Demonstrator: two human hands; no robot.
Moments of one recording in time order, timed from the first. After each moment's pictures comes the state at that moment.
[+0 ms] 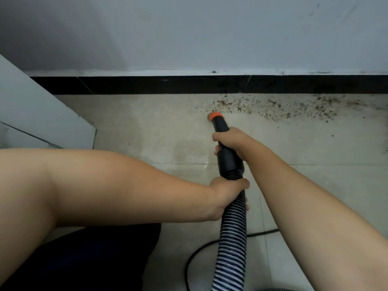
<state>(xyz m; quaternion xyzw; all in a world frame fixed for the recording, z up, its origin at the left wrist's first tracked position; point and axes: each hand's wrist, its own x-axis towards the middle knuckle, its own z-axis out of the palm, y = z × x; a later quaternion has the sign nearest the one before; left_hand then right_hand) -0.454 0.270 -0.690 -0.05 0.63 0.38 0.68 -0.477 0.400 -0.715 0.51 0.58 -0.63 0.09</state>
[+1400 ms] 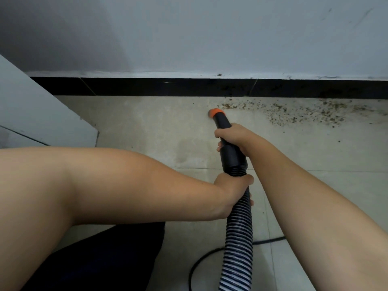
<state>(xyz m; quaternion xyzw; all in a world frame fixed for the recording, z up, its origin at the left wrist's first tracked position) -0.463 0.287 -0.702 -0.01 0.69 0.43 0.59 -0.499 0.413 -0.715 0.51 0.59 -0.62 0.08</state>
